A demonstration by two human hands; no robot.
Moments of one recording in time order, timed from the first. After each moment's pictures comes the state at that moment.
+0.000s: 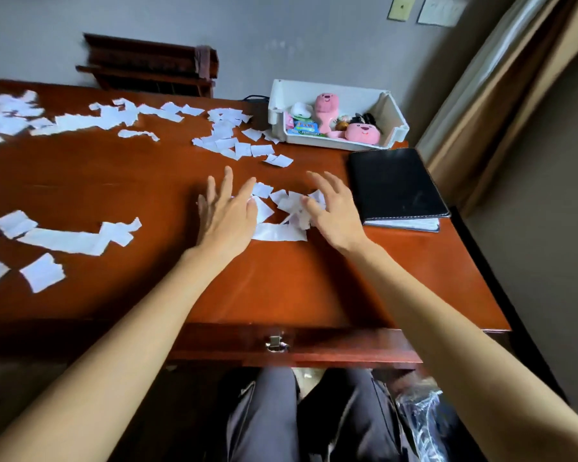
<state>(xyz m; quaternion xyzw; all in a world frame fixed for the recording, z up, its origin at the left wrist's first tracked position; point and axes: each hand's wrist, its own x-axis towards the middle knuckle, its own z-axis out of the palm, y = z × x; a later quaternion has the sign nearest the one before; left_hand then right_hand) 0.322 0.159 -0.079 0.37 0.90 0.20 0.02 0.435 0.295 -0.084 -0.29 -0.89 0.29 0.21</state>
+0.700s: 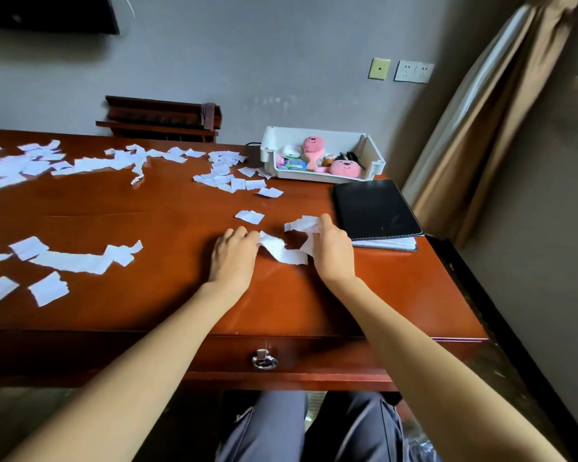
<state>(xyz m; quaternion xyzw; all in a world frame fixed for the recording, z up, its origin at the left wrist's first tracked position) 0.353 0.168 -0.102 0.39 0.90 0.14 -0.09 0.460 0.281 -0.087 -0.36 -0.89 0.15 0.25</state>
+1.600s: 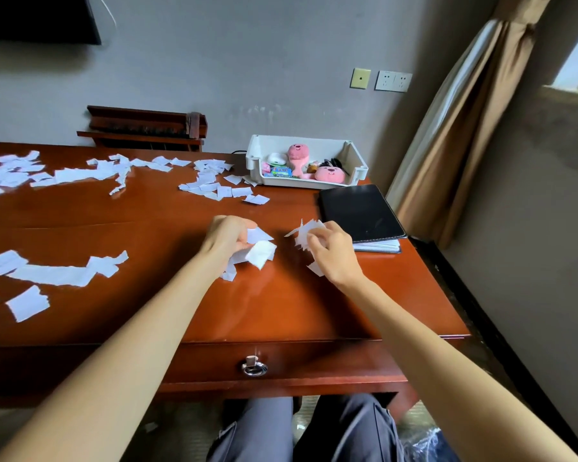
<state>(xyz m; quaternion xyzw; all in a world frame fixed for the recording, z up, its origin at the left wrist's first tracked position) 0.344 0.192 -0.040 0.07 0.76 0.58 0.28 0.482 0.293 -0.078 -0.32 -0.85 0.31 0.28</state>
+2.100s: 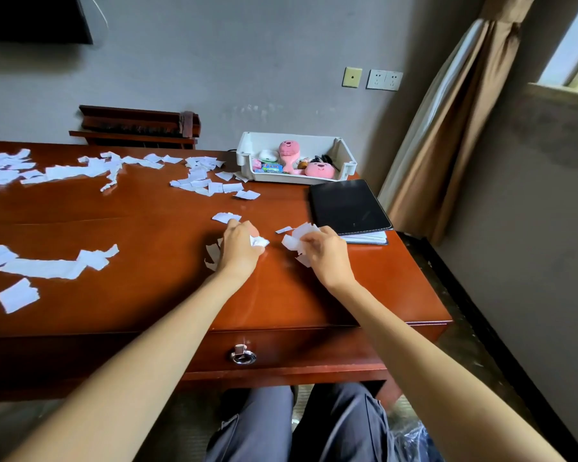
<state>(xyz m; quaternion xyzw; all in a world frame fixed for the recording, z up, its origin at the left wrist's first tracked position) 0.382 0.197 -0.082 0.31 0.88 0.35 0.05 0.500 0.290 -0.095 -0.33 -0.86 0.28 0.28</state>
